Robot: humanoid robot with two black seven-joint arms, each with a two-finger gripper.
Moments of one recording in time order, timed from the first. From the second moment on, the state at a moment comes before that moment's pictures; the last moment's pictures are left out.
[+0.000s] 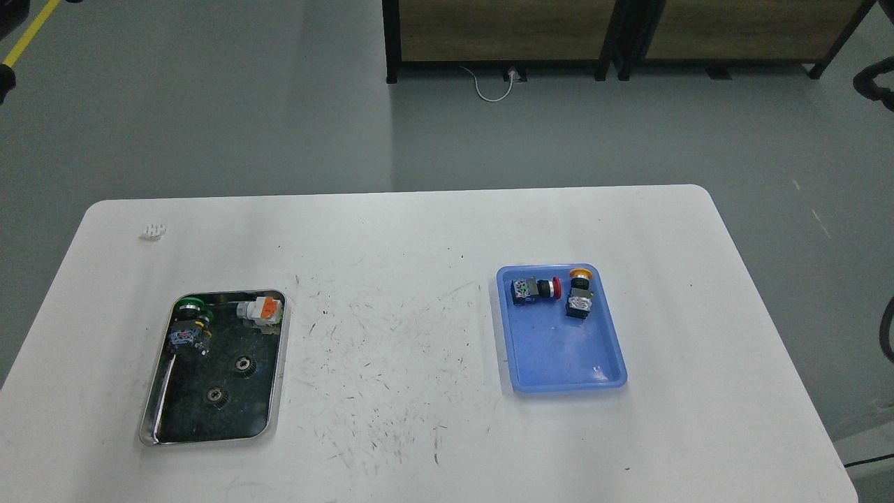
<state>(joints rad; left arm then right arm) -1.11 0.73 -0.69 -0.98 0.34 0.08 0.19 1.26 -0.61 0.64 0.35 -0.25 0.09 0.02</state>
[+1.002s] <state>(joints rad) -0.92 0.74 -0.68 -1.00 0.34 -0.06 -0.13 1.25 -0.57 0.59 0.37 -0.22 0.13 0.00</state>
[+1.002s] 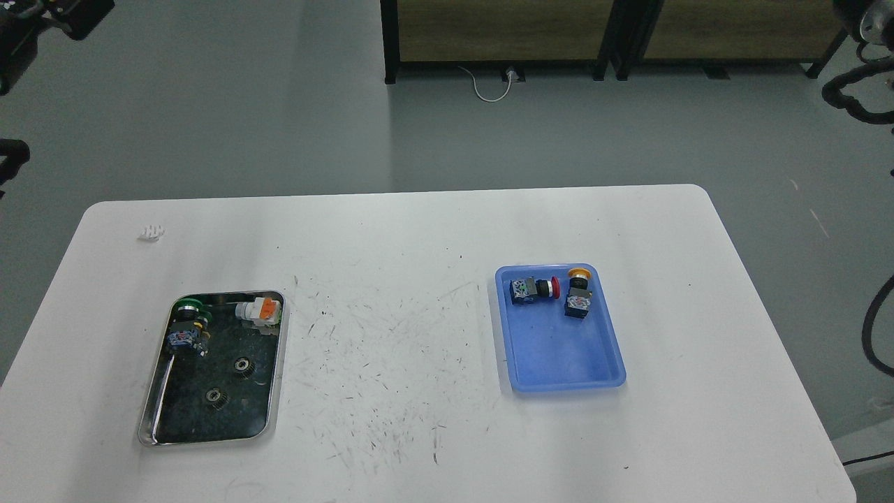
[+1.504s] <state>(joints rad) -0.54 0.94 -0.54 -1.31 0.50 -0.13 -0.24 1.30 -0.53 0.51 0.36 -0.23 0.13 -0.03</state>
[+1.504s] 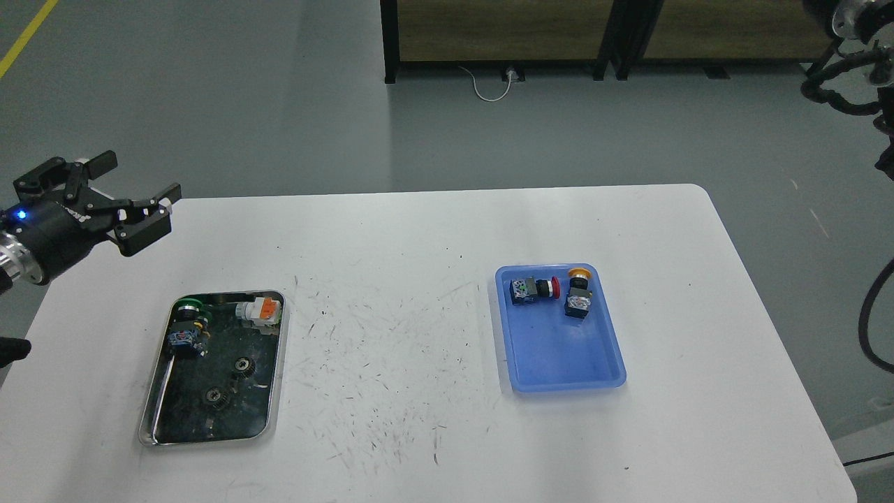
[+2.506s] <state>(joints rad) -0.15 0.66 -0.45 -1.23 0.82 0.07 -0.40 1.31 -0.48 0.47 0.31 -0.28 0.12 -0.04</state>
